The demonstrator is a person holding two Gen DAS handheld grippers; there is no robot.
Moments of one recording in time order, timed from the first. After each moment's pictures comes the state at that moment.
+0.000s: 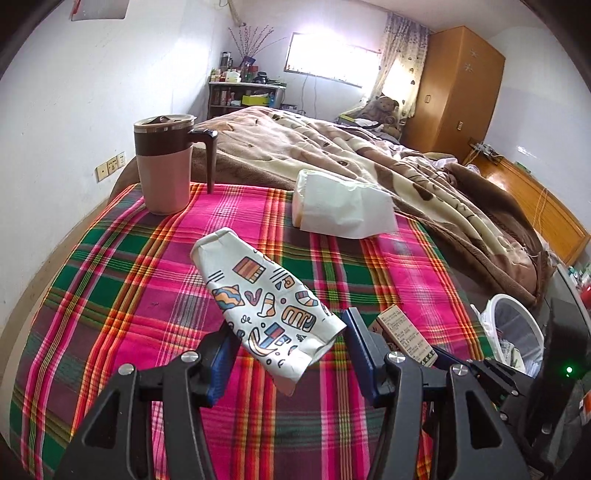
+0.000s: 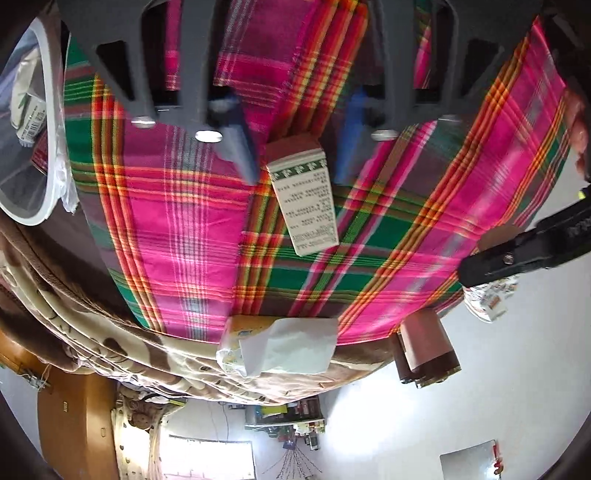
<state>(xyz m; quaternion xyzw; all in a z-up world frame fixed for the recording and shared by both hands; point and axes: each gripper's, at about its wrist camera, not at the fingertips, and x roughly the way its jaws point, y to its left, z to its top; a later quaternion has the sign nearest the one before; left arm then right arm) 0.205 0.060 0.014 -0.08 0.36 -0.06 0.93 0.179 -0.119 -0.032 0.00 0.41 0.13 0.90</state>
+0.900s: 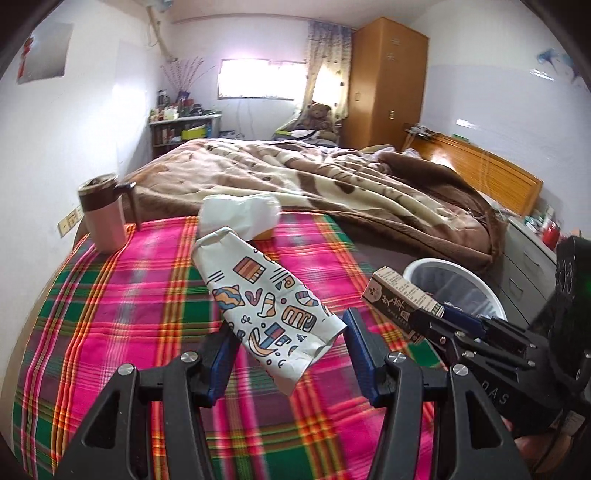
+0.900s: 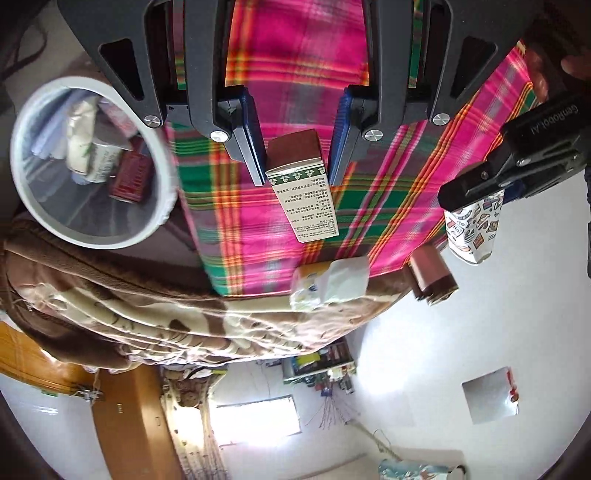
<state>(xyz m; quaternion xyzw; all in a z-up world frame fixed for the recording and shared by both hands) 0.123 -0.034 0.051 0.00 0.31 -0.15 0.94 0.100 -0.204 0.022 0.09 0.32 0.09 0.94</state>
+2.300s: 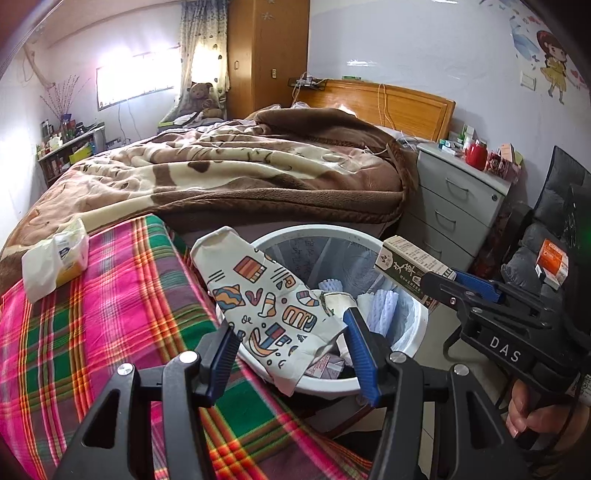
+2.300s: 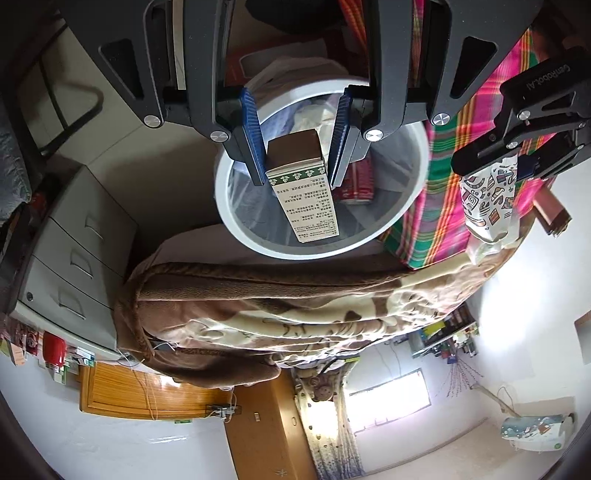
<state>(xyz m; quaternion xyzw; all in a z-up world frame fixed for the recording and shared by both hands) 0.133 -0.252 0.028 0.10 0.34 -0.32 0.88 0.066 -0.373 0.007 0.14 0.32 -0.13 0.93</state>
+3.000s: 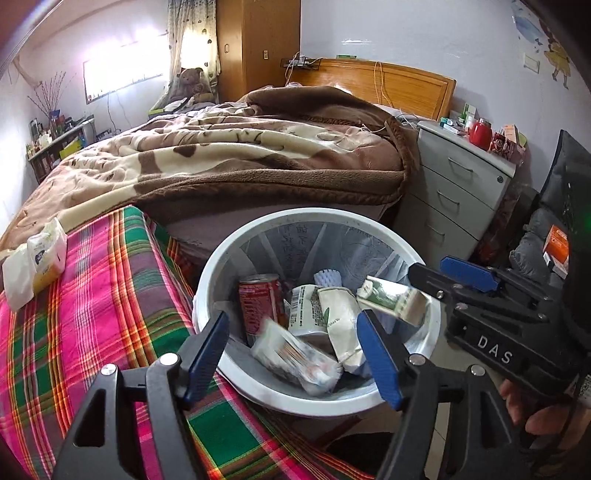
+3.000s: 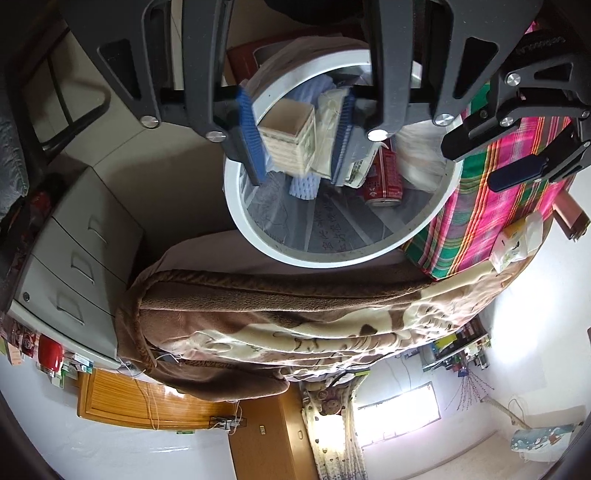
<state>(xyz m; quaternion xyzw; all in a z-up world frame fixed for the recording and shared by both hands) 0.149 -0.281 0.009 0.12 0.37 -0.32 0.86 0.082 -0.391 -0.006 0.13 0.35 -0.14 0.92</state>
